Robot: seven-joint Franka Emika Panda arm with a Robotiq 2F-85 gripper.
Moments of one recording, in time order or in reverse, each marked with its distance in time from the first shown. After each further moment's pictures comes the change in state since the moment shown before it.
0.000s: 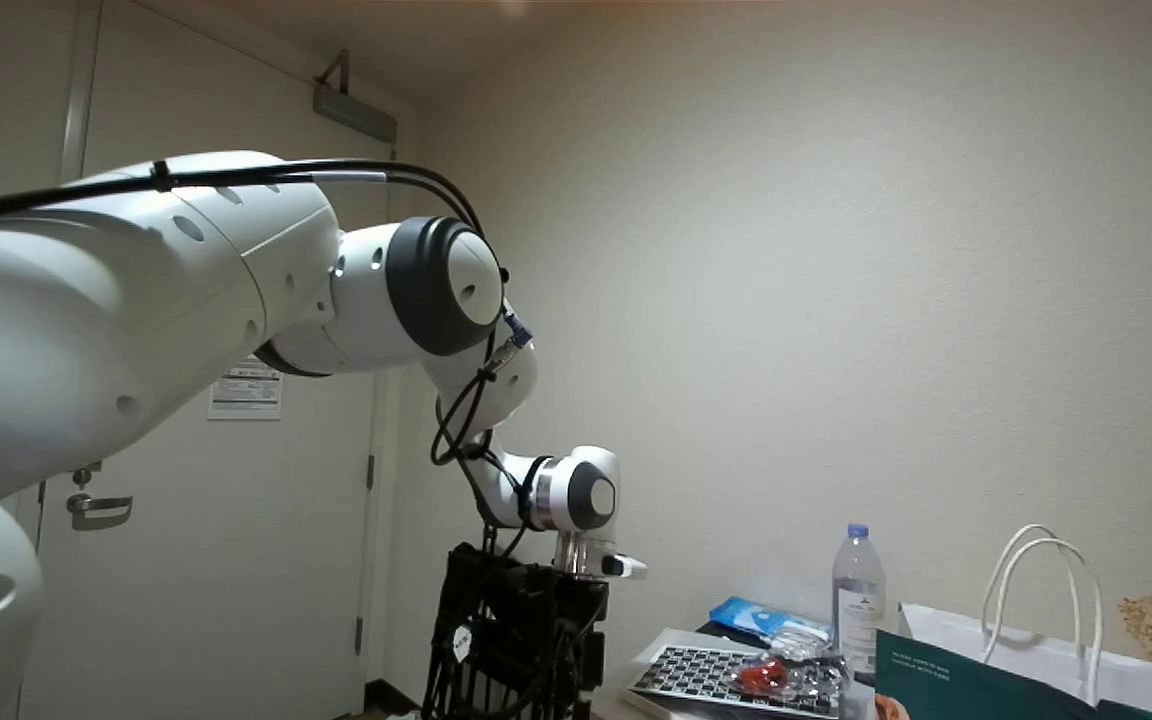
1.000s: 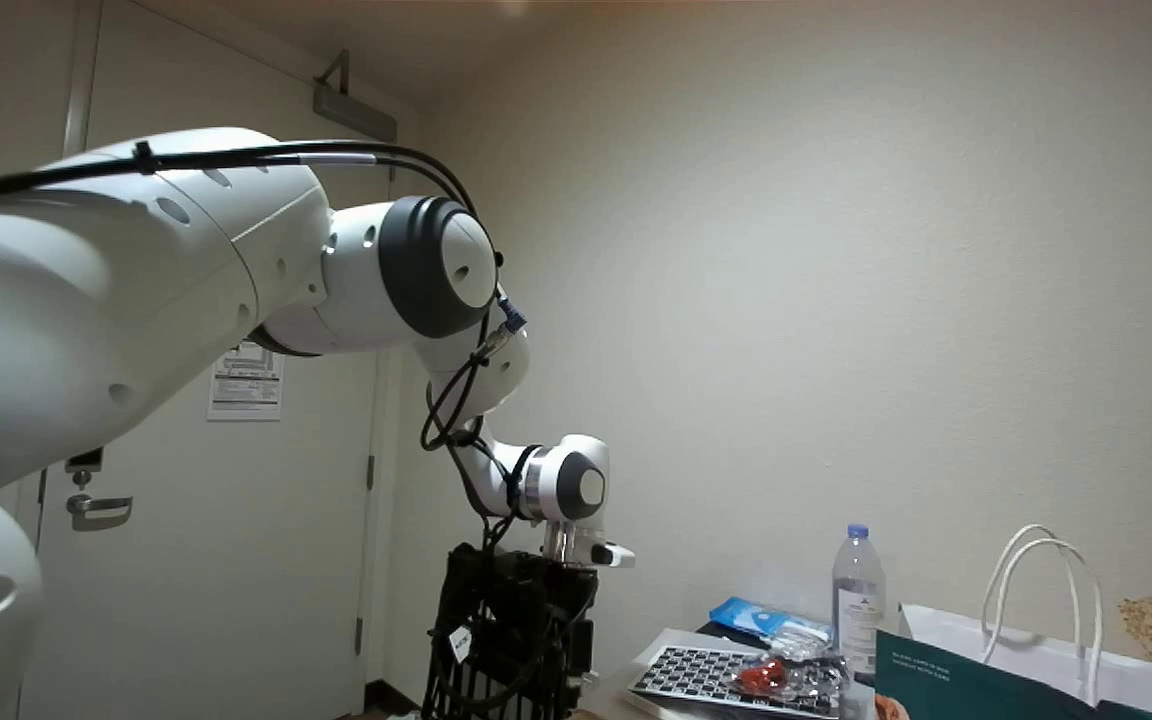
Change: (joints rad) arm 0.000 -0.051 0.031 -0.049 0.000 0.037 -0.020
